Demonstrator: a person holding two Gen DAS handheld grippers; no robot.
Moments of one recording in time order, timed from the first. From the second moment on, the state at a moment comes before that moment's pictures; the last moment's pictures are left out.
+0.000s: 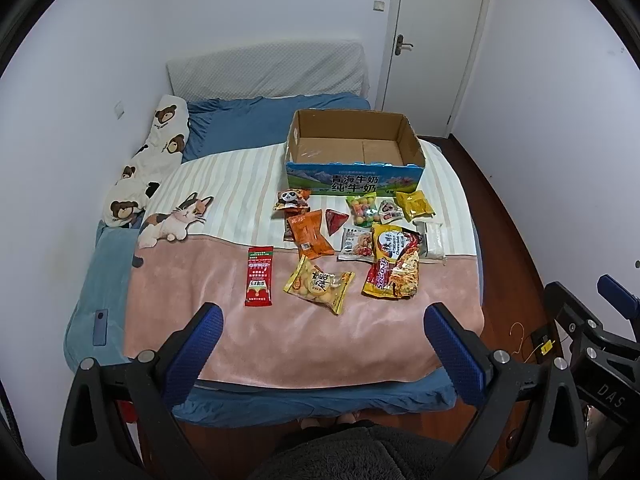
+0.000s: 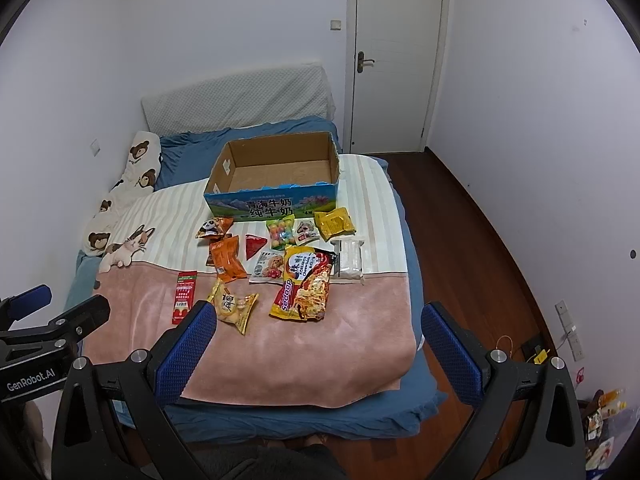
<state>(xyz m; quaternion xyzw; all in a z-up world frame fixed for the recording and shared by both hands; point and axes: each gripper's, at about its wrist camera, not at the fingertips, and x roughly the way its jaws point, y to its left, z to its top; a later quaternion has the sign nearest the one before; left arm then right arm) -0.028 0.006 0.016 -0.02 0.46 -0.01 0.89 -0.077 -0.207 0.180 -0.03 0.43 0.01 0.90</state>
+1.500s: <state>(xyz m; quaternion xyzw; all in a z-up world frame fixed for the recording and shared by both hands) 0.170 0.065 -0.316 -0.41 0.69 0.07 0.60 0.187 -0.219 -0.165 0.05 0.66 -0.01 0.75</state>
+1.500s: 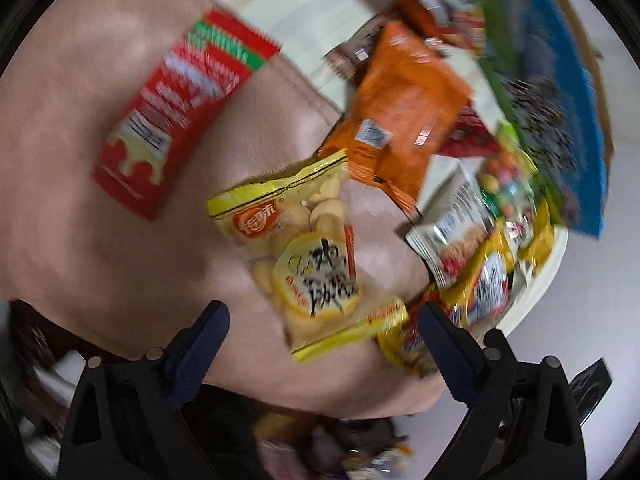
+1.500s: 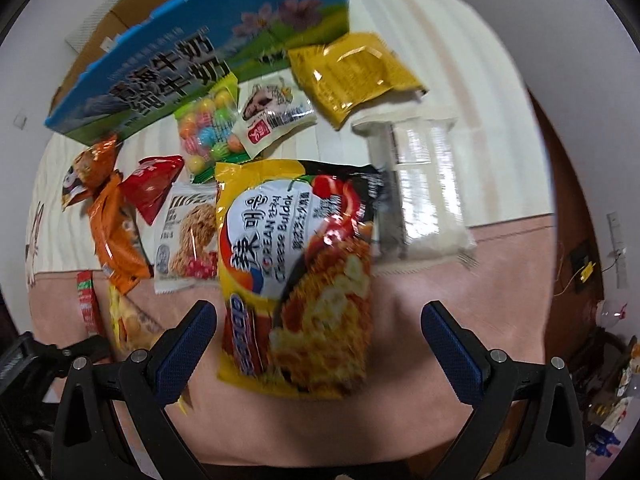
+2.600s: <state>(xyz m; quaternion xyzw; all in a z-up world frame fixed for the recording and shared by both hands) 0.182 0.052 -0.226 -0.23 0.68 0.02 0.69 0.202 -0.205 -0.235 0.01 0.74 -0.01 0.68</state>
